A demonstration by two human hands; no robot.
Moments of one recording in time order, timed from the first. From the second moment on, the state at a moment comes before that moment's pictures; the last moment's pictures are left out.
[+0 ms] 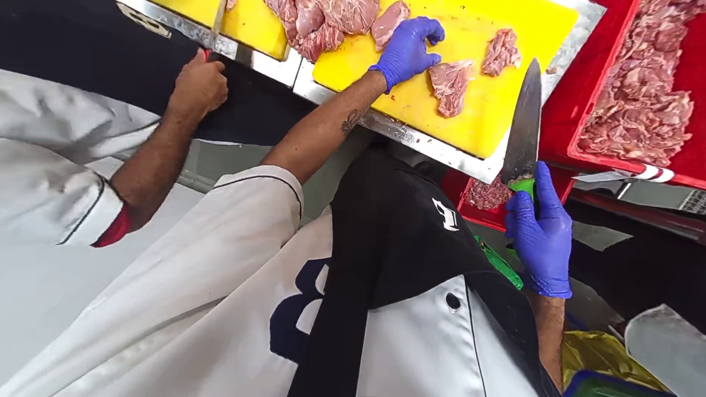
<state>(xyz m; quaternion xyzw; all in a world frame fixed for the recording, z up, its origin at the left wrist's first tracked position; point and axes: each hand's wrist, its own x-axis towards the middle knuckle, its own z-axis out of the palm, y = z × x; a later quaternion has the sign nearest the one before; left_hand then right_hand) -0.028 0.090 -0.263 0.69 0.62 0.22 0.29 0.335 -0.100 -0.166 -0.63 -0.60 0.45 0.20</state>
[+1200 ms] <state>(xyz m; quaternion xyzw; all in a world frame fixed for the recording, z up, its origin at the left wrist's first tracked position) 0.016 -0.020 -0.287 0.78 0.59 0.21 0.07 0.329 -0.093 -0.208 -0.51 -0.80 0.31 0.07</state>
